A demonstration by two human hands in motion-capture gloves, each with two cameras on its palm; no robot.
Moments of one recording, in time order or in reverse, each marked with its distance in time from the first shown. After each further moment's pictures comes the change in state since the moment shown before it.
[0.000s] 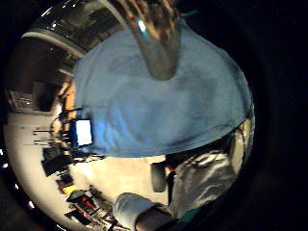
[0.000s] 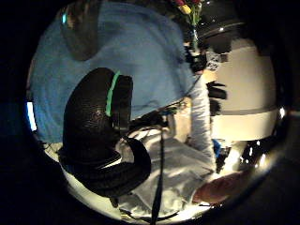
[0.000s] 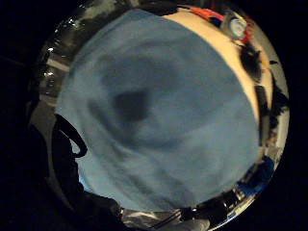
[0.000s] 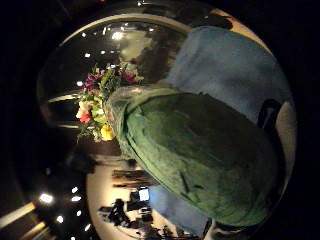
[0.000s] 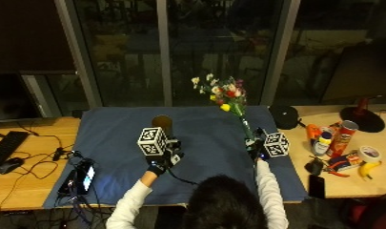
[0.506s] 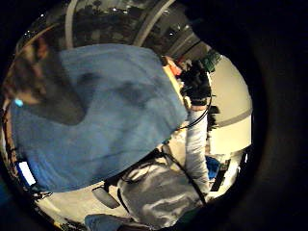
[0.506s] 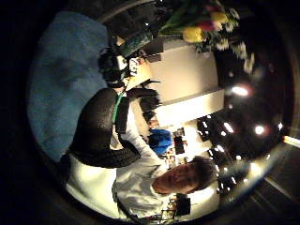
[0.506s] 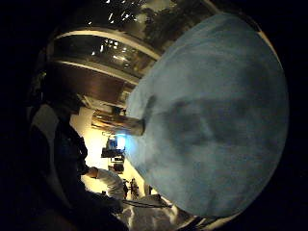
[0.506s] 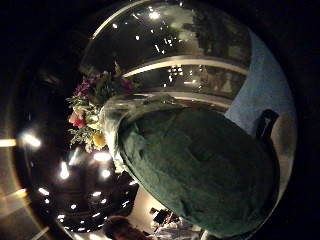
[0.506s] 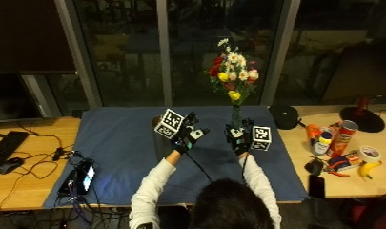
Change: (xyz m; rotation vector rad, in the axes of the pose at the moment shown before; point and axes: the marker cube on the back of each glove) left arm 0.114 -0.086 -0.037 0.041 0.733 0.176; right arm -0.137 0.069 -0.001 -0.219 -0.735 -0.375
